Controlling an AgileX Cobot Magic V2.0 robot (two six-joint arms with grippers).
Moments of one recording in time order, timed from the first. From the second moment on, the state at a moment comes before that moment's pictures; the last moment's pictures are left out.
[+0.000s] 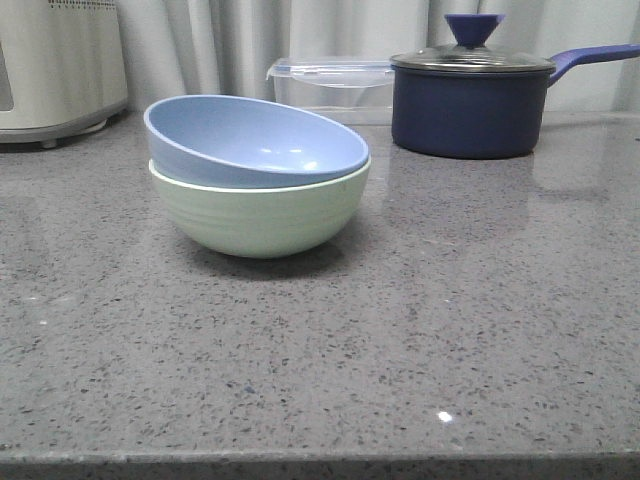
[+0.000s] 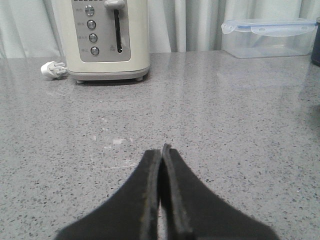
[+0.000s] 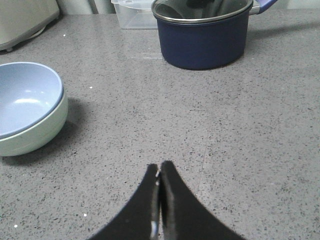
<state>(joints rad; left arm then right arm) -0.11 0.00 0.00 -0.01 0.16 -0.02 0.30 0.32 -0.41 0.11 0.45 0.08</state>
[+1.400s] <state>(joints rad) -0.11 0.00 0.00 -0.01 0.16 -0.02 0.10 0.23 -0.19 0.06 0.19 0.08</state>
